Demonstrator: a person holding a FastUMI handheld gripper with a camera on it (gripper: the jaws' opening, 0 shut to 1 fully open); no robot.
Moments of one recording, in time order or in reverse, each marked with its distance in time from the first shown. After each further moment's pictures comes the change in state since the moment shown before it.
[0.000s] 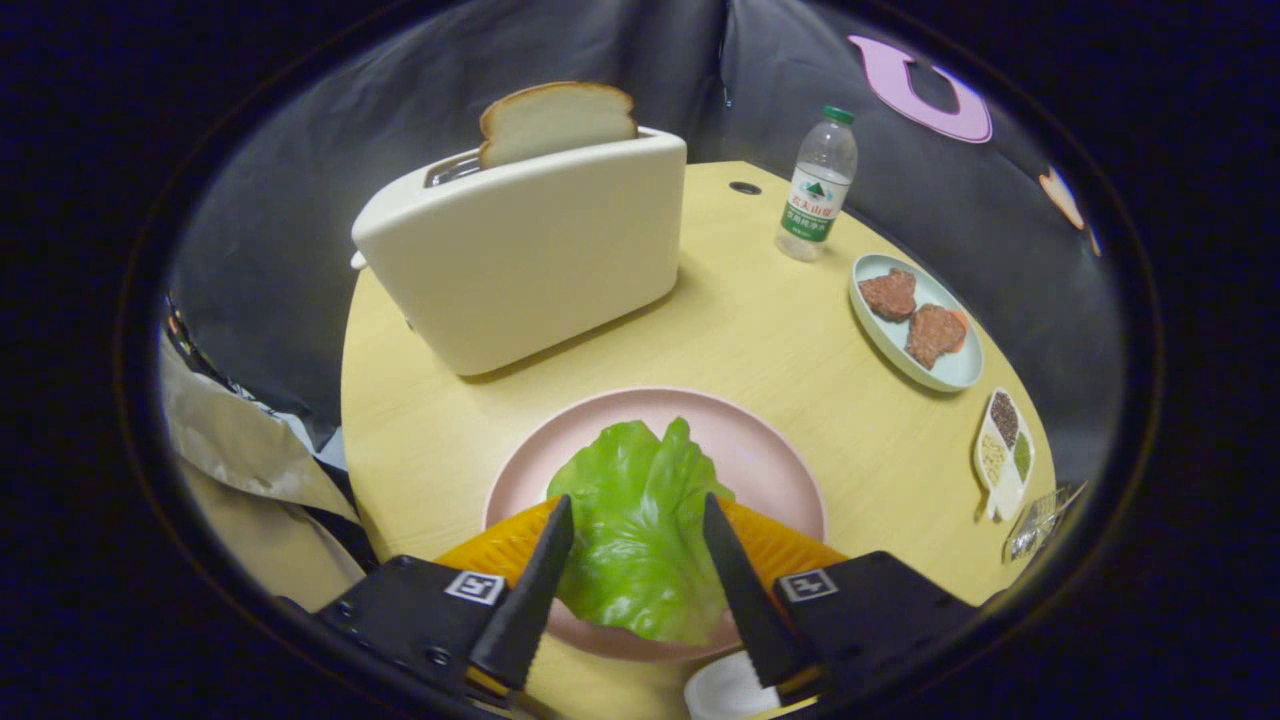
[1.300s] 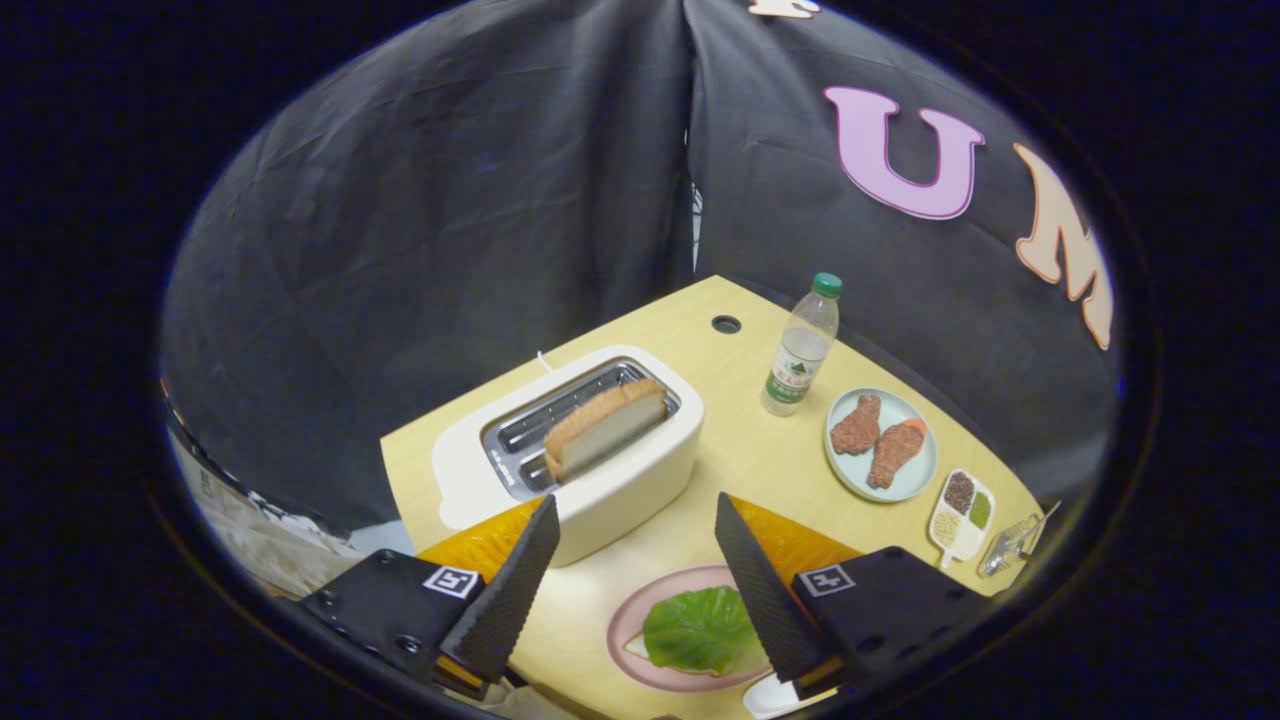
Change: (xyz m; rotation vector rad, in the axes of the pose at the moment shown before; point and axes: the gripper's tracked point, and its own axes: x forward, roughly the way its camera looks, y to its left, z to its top) arm -0.062 0.048 0.192 0.170 -0.221 -0.037
